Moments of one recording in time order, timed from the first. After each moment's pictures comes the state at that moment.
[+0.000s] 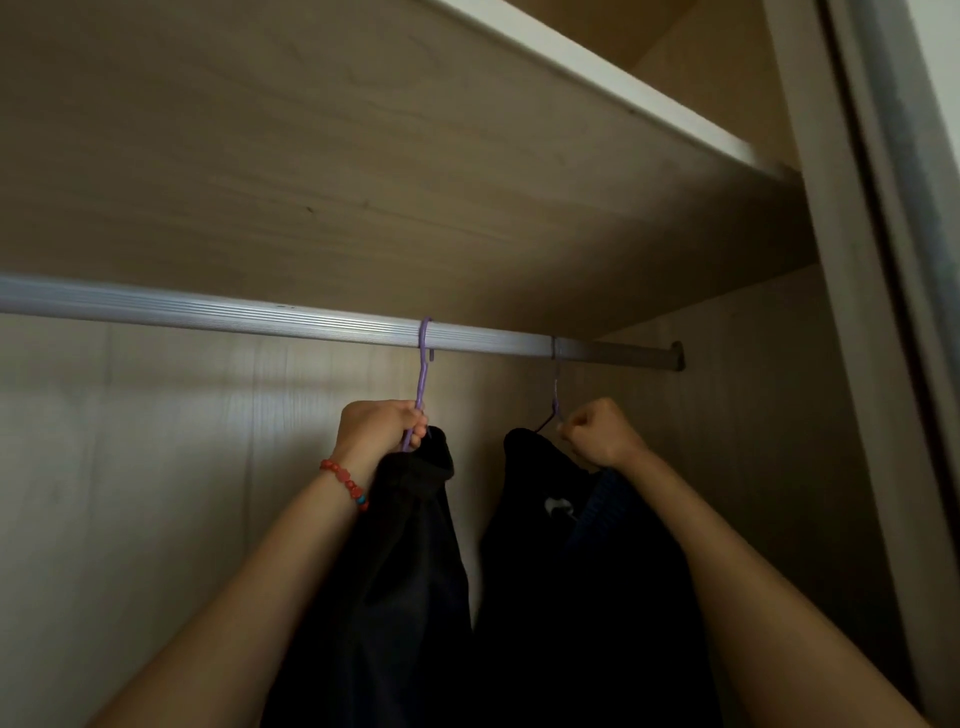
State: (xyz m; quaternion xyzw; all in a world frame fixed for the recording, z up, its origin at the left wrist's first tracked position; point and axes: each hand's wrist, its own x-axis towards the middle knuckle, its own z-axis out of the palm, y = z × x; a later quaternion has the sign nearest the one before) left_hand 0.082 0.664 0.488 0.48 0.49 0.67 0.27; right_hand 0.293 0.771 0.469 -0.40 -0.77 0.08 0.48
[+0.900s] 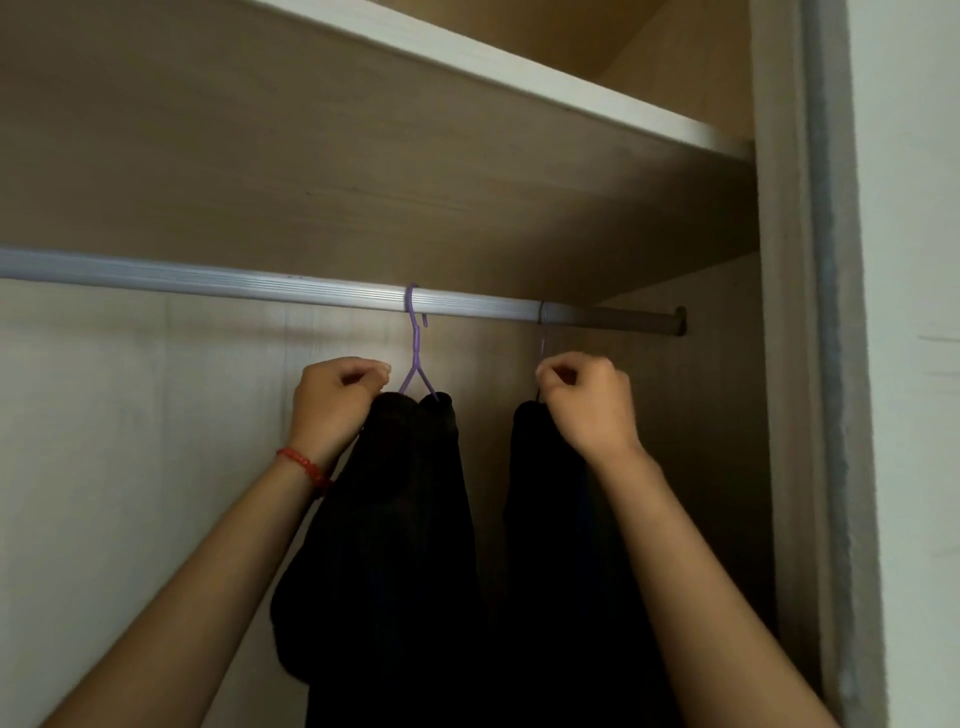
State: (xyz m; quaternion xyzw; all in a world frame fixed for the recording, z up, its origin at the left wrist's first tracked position) left_hand 0.124 0.573 0.454 0.47 0.53 0.70 -0.06; right_hand 0.323 0.659 0.456 -0.33 -0.74 0.09 0.58
